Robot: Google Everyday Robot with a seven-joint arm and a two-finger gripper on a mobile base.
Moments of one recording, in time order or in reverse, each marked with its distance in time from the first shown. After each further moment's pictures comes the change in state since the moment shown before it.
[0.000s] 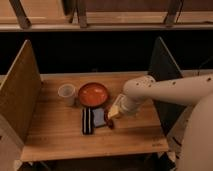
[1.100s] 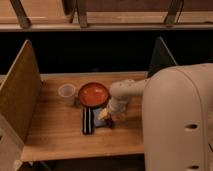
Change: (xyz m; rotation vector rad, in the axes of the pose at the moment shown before) arm -0.032 0.036 0.089 -0.026 0.124 -0.071
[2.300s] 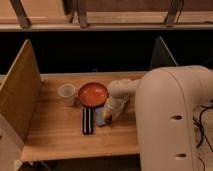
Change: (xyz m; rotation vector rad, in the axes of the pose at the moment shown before) arm -0.018 0.006 0.011 -0.020 0.010 -0.029
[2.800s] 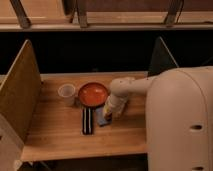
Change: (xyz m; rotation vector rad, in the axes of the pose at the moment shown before) arm 0.002 0.010 -0.027 -0.044 -0.068 -0.027
